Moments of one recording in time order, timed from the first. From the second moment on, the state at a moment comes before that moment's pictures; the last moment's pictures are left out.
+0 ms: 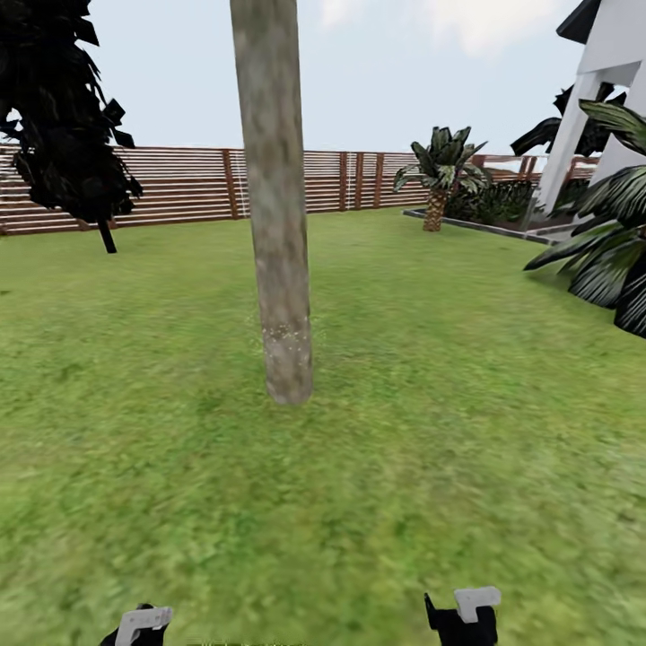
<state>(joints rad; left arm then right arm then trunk) -0.43 0.17 0.13 0.02 0.00 -0.55 -0.12 -0.44 -0.05 0.37 -0.04 -0.29 -0.55 -0.05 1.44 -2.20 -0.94</state>
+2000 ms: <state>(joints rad) -0.43 0.18 0.13 0.01 0.05 -0.54 -0.12 -0.44 -0.04 0.38 -0.03 -0.29 -0.55 -0.06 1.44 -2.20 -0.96</state>
